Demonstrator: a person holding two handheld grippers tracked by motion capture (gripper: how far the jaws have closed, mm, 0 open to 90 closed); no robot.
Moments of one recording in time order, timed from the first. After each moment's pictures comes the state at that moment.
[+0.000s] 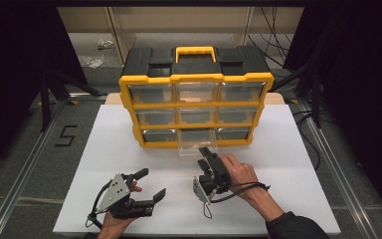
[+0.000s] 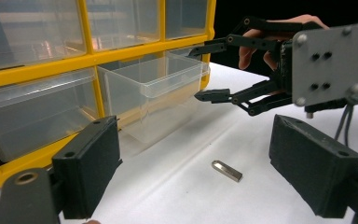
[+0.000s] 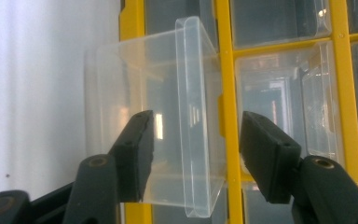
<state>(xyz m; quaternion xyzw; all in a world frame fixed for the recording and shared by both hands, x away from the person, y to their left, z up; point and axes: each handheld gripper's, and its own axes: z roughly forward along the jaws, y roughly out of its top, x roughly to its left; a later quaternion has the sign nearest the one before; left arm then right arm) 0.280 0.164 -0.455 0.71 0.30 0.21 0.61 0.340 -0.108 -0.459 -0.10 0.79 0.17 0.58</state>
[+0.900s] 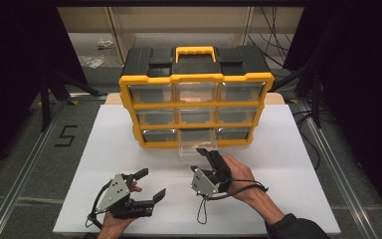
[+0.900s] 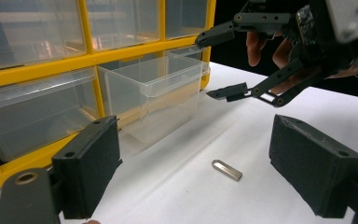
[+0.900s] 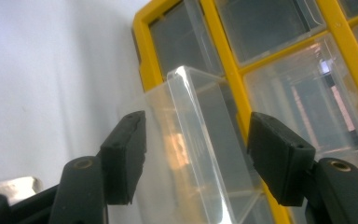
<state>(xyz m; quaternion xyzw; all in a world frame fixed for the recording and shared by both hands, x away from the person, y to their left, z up) 0.280 0.164 -0.455 0.71 0.30 0.21 0.61 0.334 -0.106 -0.429 0.00 0.83 0.29 0.47</state>
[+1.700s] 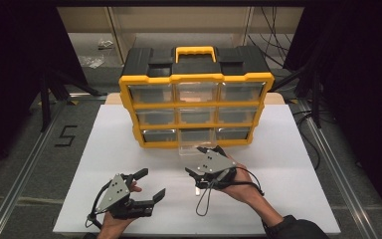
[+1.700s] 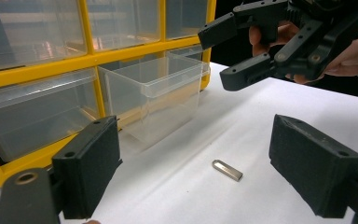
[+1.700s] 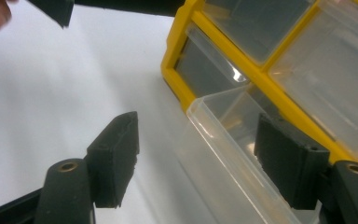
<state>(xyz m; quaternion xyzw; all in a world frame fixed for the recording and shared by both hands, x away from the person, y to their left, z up) 0.280 0.164 -0.455 0.71 0.30 0.21 0.61 0.344 -0.116 -0.405 0.15 0.85 0.43 0.28</state>
